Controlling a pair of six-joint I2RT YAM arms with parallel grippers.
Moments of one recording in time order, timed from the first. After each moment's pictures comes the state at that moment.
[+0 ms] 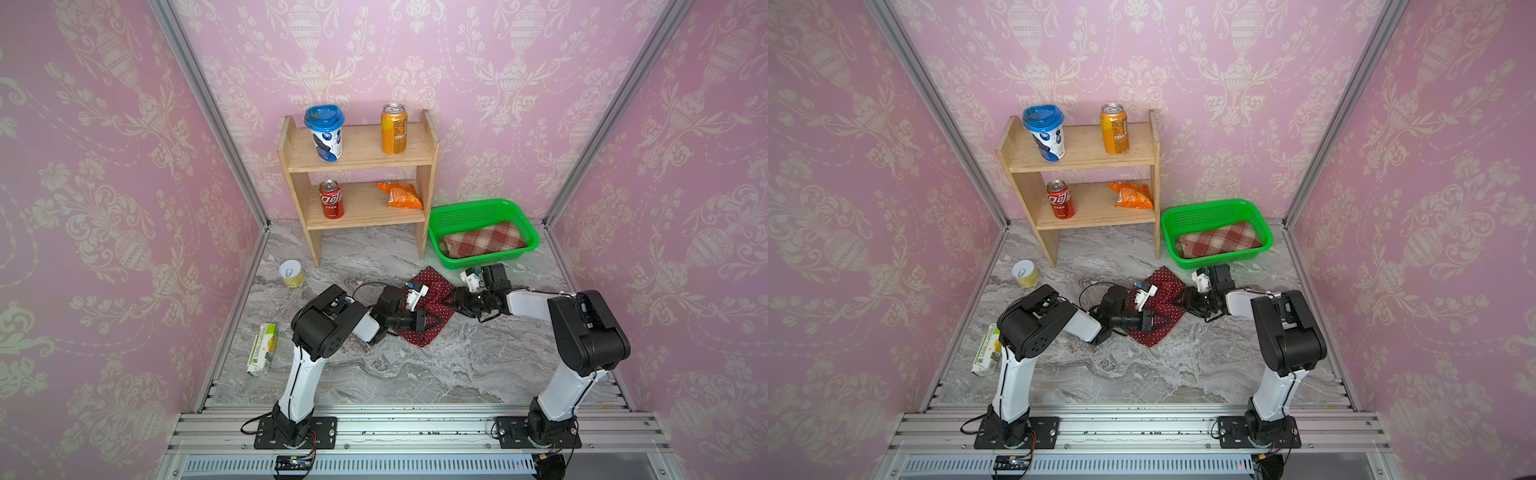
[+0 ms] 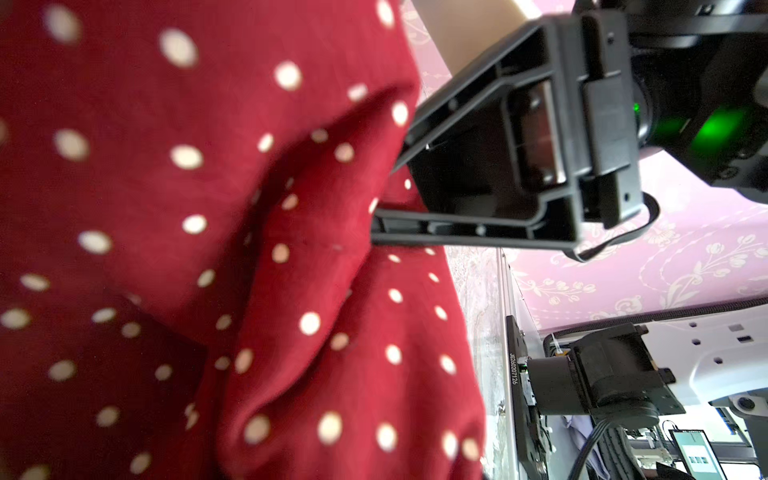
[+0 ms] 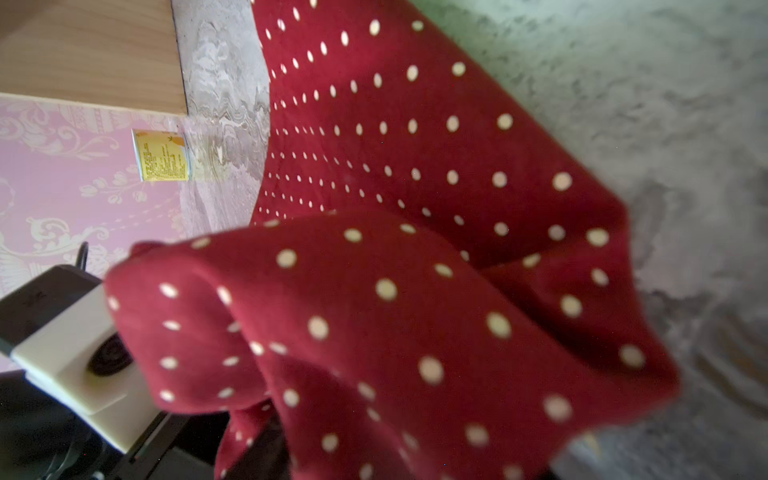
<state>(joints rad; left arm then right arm) -0.65 2.12 0.86 0.83 0.75 -0.73 0.19 1.79 0.86 -0.05 -0.64 0.57</state>
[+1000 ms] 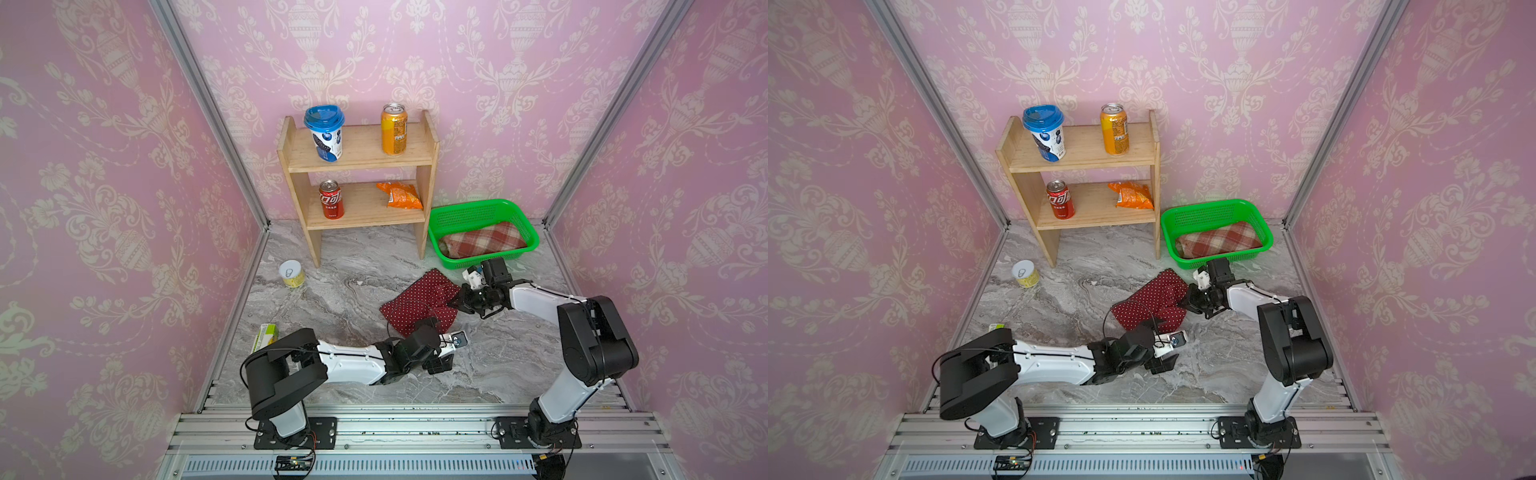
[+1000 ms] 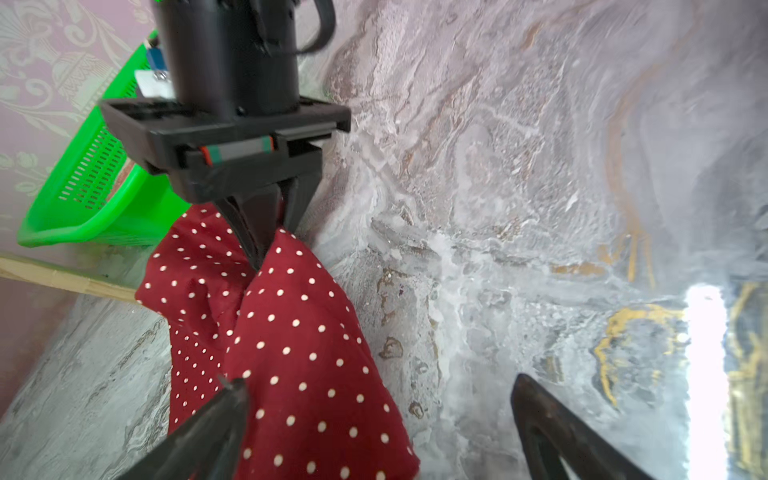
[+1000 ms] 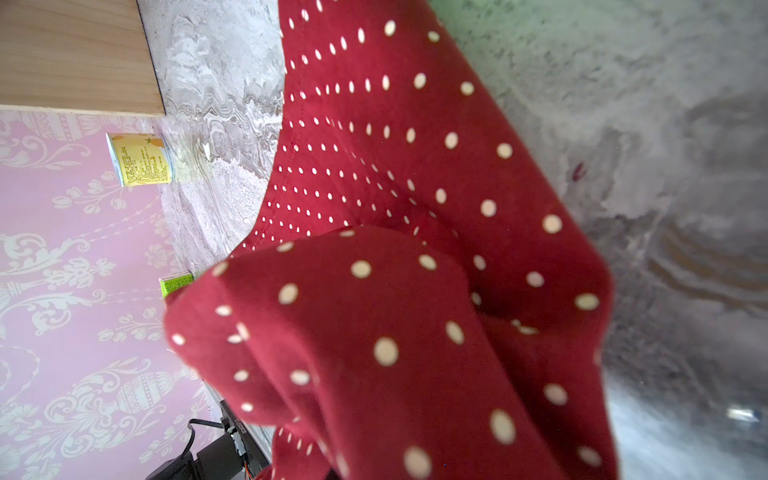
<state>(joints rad) -1.13 1.71 0.78 0.34 -0.23 0.39 0.20 1.70 0.93 -0.29 -0.59 0.57</state>
